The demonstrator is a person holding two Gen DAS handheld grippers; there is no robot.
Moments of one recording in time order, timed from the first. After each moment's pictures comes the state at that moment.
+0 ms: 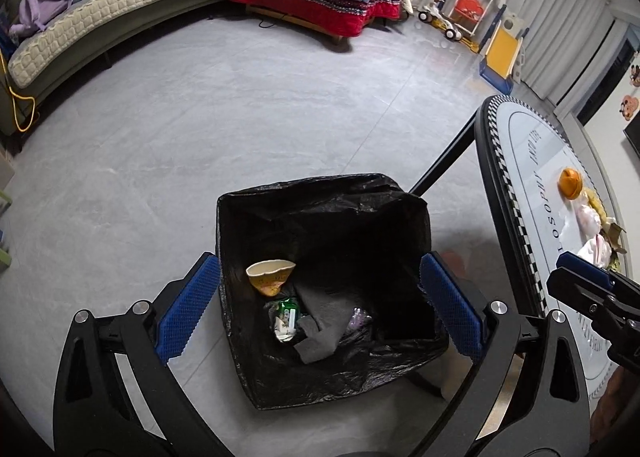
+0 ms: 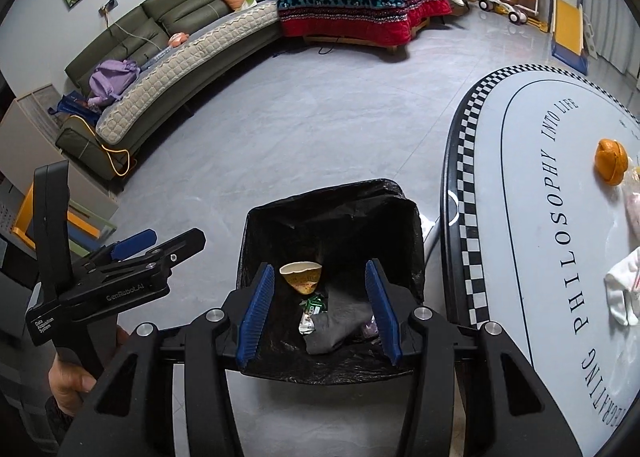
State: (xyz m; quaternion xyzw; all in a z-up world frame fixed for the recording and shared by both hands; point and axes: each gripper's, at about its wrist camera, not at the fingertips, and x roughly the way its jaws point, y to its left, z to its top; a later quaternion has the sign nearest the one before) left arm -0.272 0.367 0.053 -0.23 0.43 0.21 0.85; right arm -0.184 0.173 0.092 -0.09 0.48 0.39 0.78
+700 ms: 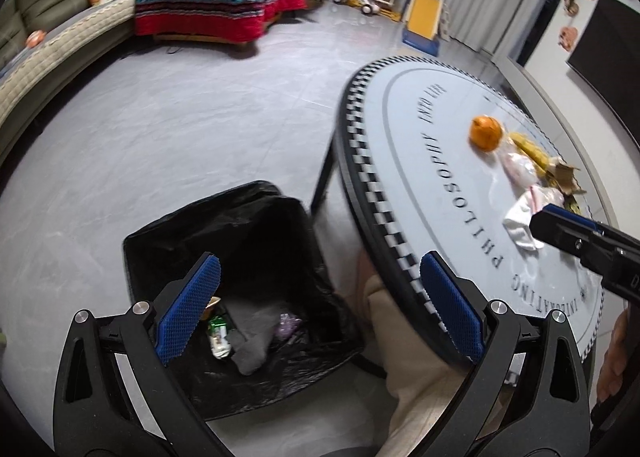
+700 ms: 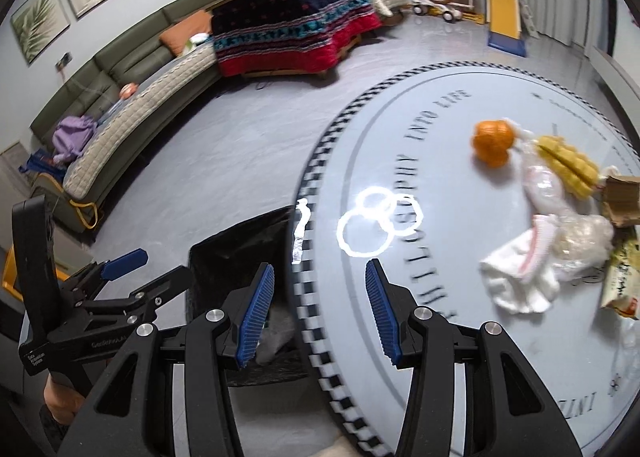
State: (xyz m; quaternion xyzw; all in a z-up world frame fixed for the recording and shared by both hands) left arm -0.176 0.235 0.086 -0.15 0.44 0.09 0.88; right arm -0.112 0.032 0.122 -0.03 0.47 0.30 0.83
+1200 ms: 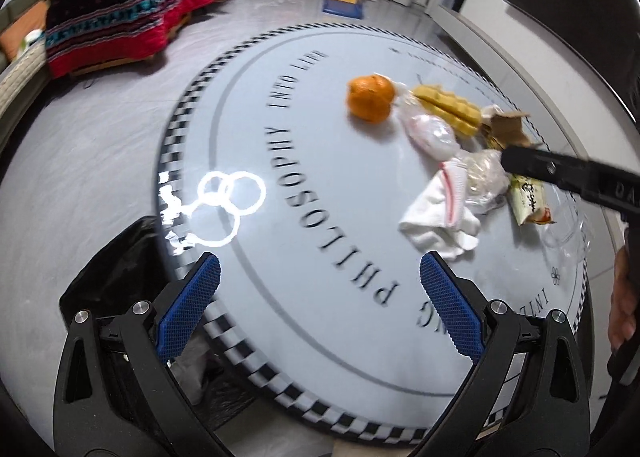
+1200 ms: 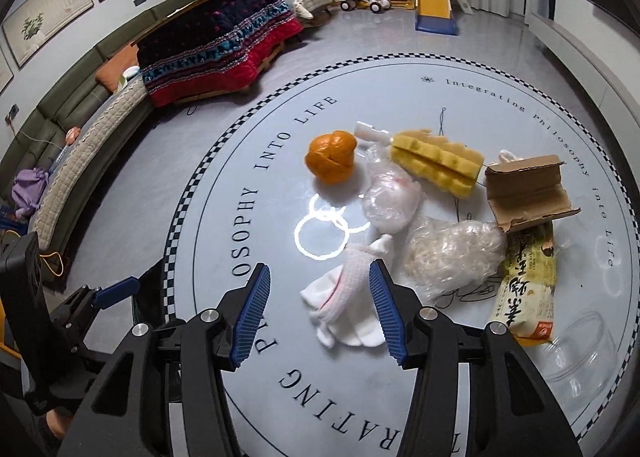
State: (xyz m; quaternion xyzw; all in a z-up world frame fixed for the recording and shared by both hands) left arm -0.074 0.103 0.079 -0.08 0.48 -0.03 0.87; right arm -0.009 -0.092 0.117 0.01 0.49 0.21 0.84
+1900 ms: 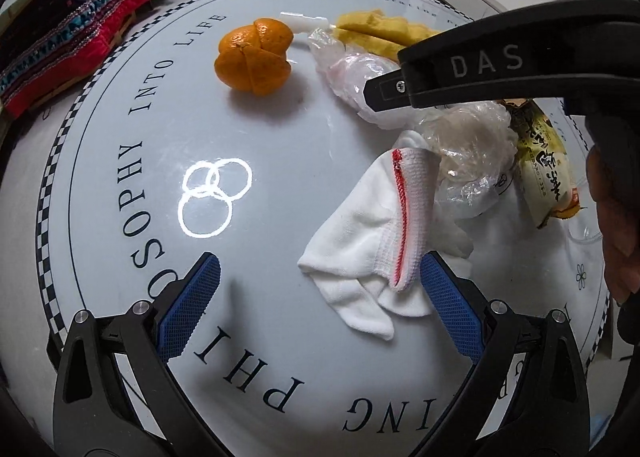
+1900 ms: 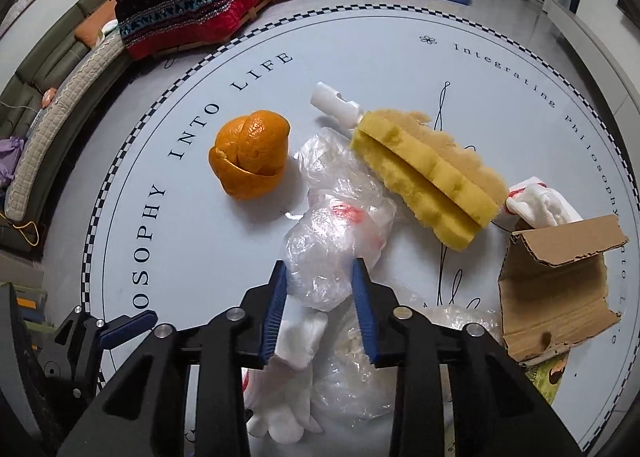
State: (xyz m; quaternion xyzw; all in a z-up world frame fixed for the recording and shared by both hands) left arm 0.002 0.012 0.025 -0.01 0.53 -0.07 0.85; right arm 0.082 -0.093 0.056 -0.05 0.55 0.21 0.81
